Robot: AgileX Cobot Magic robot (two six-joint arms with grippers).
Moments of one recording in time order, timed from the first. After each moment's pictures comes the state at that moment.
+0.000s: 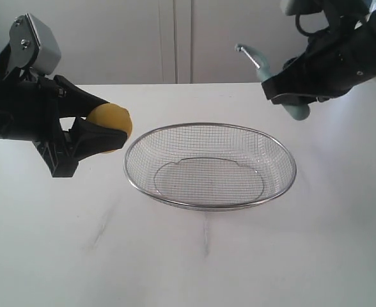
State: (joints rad) left arm -0.30 1.31 -0.83 -1.33 0.69 1.83; right arm 0.24 1.44 -1.18 0.35 0.71 -0.45
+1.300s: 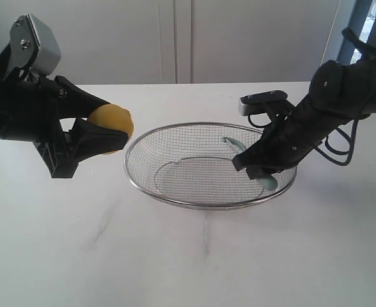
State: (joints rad) left arm -0.30 1.31 -0.83 -1.33 0.70 1.83; right arm 0.26 1.89 -1.18 0.38 0.58 -0.48
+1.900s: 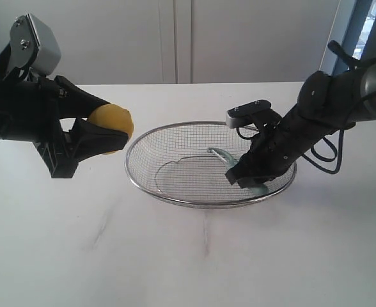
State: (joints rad) left arm -0.30 1.31 -0.83 -1.33 0.71 1.83; right arm 0.29 1.94 -1.18 0.45 0.57 -0.66
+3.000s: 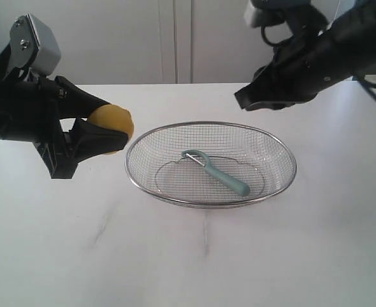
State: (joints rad) left arm -0.30 1.31 -0.83 -1.33 0.71 1.83; right arm 0.31 1.50 -1.22 0.44 0.72 -0.56
